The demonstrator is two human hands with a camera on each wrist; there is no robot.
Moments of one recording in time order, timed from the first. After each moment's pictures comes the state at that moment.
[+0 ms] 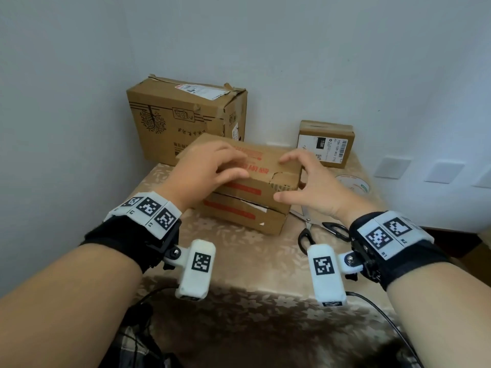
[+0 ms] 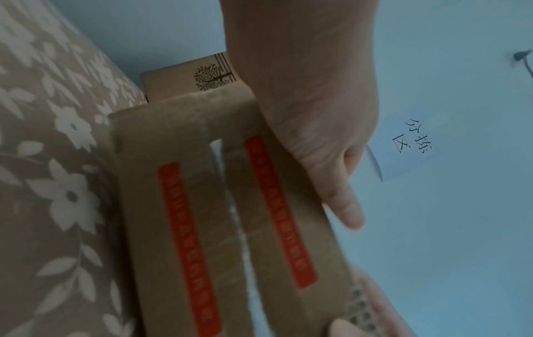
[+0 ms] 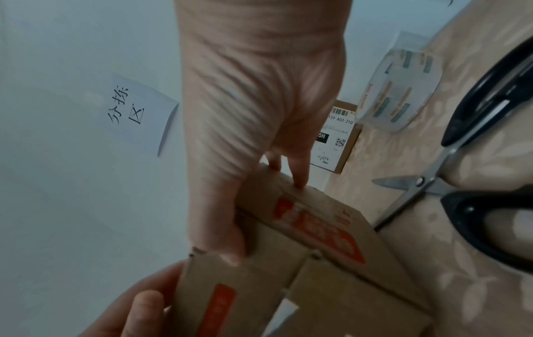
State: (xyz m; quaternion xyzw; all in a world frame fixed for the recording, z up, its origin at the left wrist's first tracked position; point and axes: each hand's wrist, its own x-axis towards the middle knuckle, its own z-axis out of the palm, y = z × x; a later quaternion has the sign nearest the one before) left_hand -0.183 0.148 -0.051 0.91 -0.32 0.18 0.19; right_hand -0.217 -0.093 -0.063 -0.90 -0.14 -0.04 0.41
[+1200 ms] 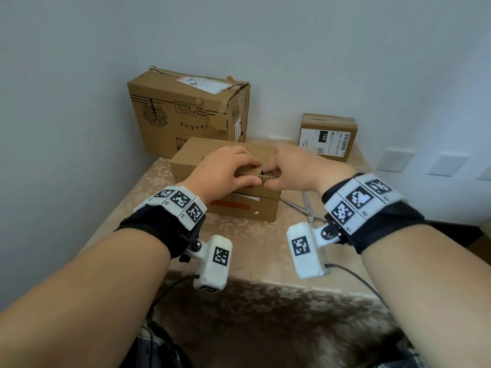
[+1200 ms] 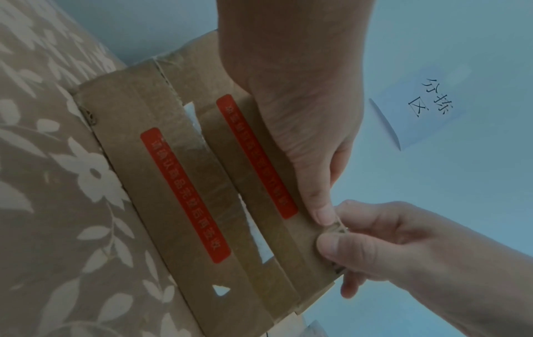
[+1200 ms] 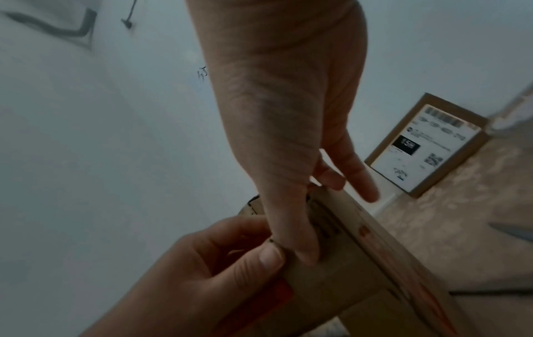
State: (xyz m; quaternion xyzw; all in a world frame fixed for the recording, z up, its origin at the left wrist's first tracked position) left_hand -0.168 0.128 -0.073 0.92 -0.32 0.11 0.18; right_hand -0.195 -0.052 -0.030 -0.98 -0.20 0.04 0.02
